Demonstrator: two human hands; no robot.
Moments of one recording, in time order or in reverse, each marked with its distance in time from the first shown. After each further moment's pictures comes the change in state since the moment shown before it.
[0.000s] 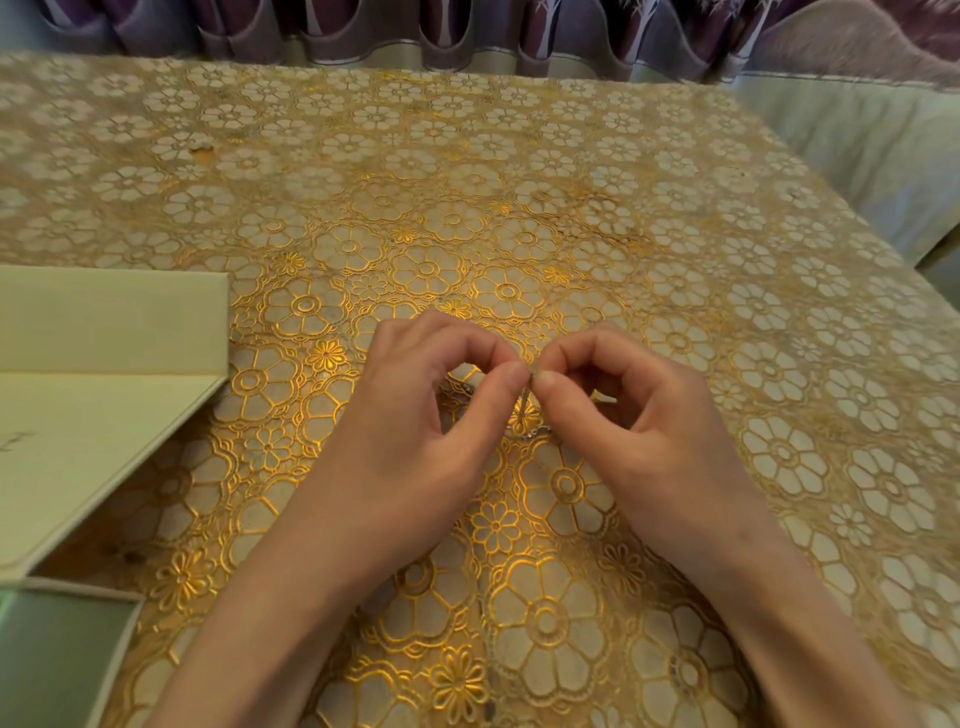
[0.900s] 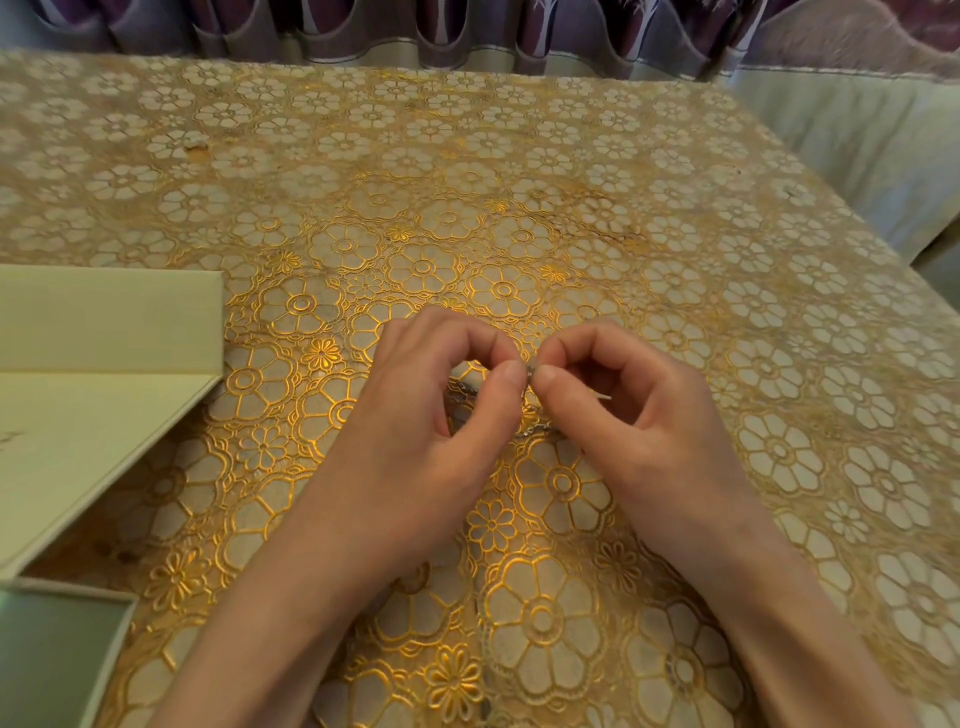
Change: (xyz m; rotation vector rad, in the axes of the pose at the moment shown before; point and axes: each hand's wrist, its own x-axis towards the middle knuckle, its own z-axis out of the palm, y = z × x) left_hand -0.001 0.001 0.004 0.003 -0.008 0.045; right_hand 0.000 -0.001 0.000 0.052 0.006 -0.003
